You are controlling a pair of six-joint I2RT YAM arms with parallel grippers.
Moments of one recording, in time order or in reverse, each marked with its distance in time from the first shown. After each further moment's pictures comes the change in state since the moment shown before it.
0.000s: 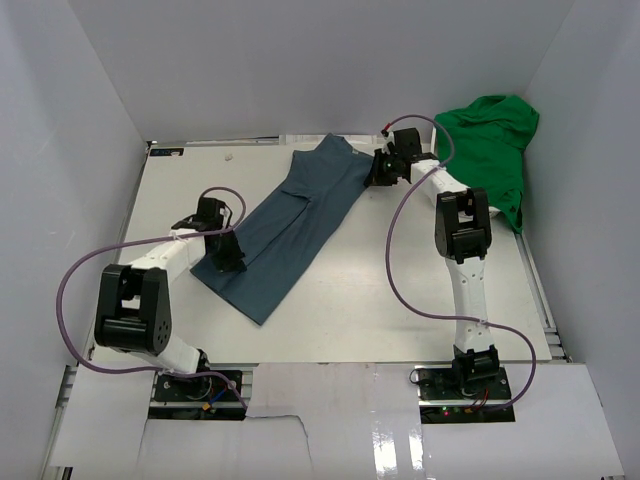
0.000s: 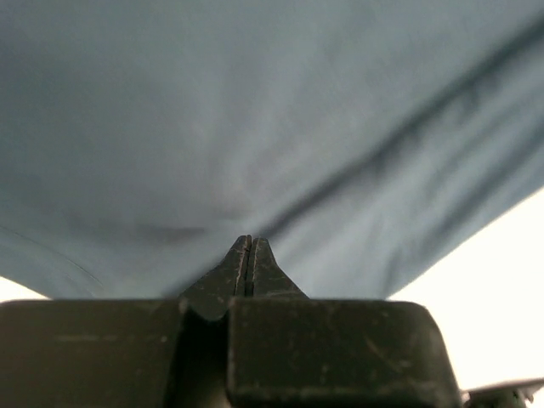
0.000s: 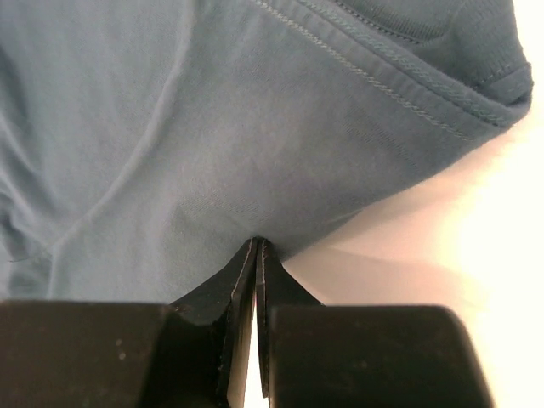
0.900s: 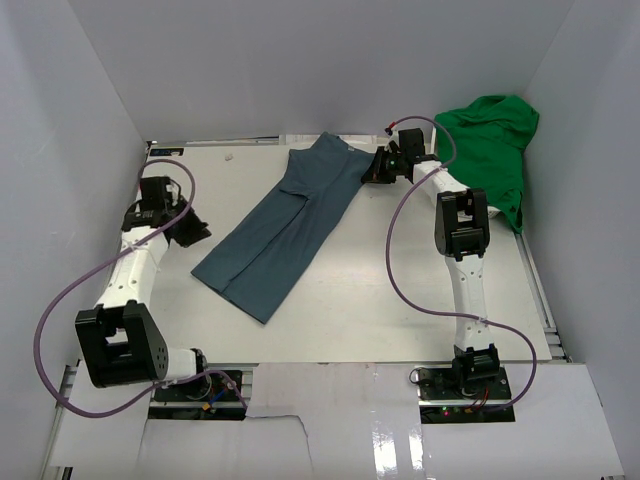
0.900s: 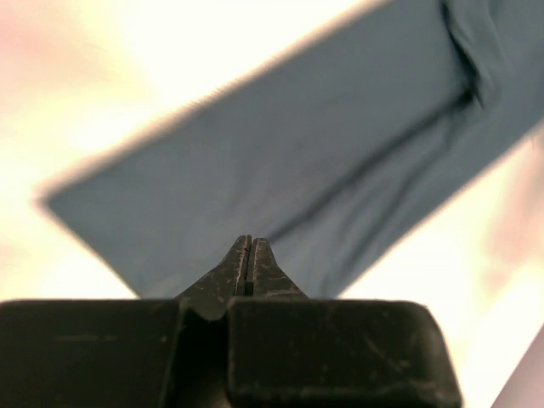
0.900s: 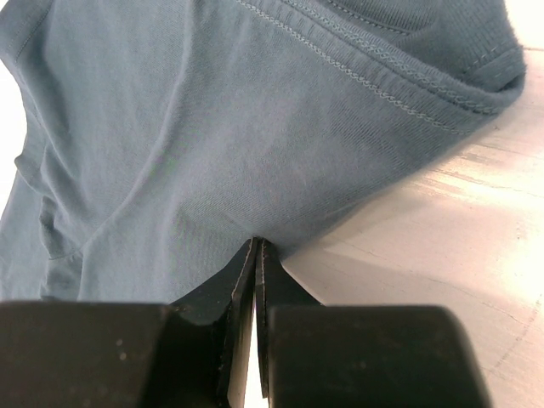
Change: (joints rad) left arm 0.168 -0.206 0.151 -0.088 0.034 -0.022; right arm -0.031 0.080 0.071 0.073 -0.149 0.103
